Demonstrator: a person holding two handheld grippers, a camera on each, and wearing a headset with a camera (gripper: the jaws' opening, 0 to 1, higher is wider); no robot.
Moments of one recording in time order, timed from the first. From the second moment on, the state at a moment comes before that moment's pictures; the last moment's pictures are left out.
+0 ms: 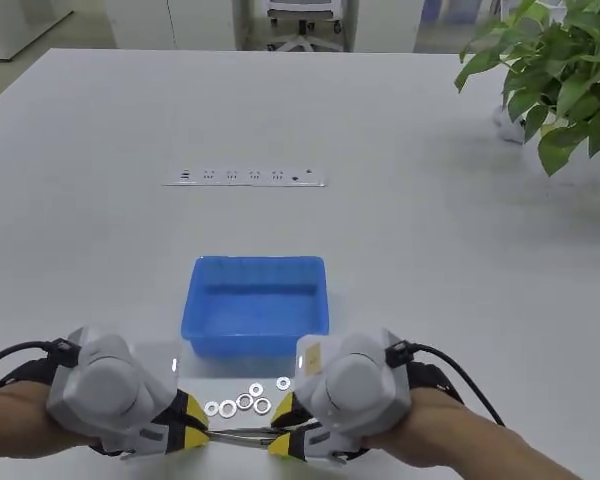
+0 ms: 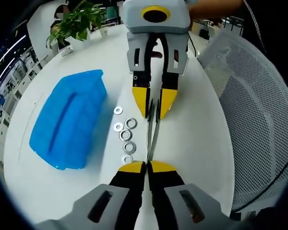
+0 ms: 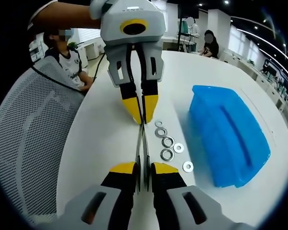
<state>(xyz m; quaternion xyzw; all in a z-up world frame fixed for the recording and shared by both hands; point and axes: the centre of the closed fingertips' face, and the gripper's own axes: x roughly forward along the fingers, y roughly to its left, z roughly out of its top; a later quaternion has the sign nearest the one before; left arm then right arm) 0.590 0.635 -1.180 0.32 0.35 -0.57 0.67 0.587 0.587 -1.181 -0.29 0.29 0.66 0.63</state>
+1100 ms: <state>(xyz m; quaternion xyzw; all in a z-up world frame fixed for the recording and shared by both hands) 0.582 0.621 -1.135 0.33 0.33 -0.58 0.67 0.585 0.586 -1.182 -0.32 0.27 0.66 0.62</state>
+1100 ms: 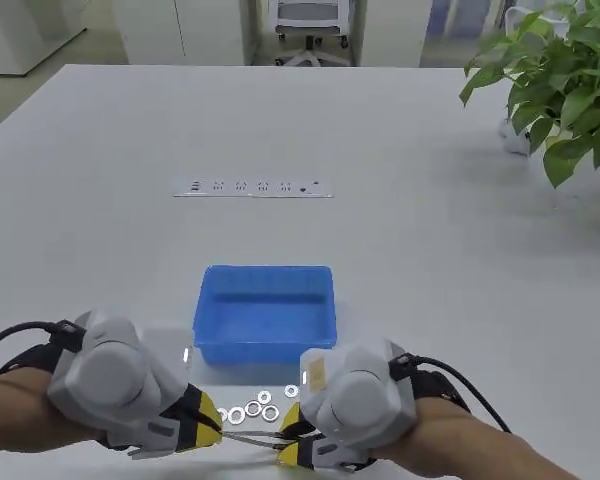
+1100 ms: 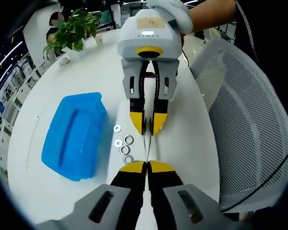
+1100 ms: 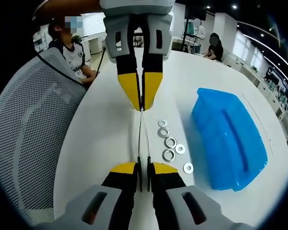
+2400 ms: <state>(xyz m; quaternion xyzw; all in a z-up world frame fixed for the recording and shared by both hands) 0.577 0.575 -1.073 0.29 0.24 -0.61 0.70 0.579 0.605 -1.160 -0.27 0.24 0.66 0.66</state>
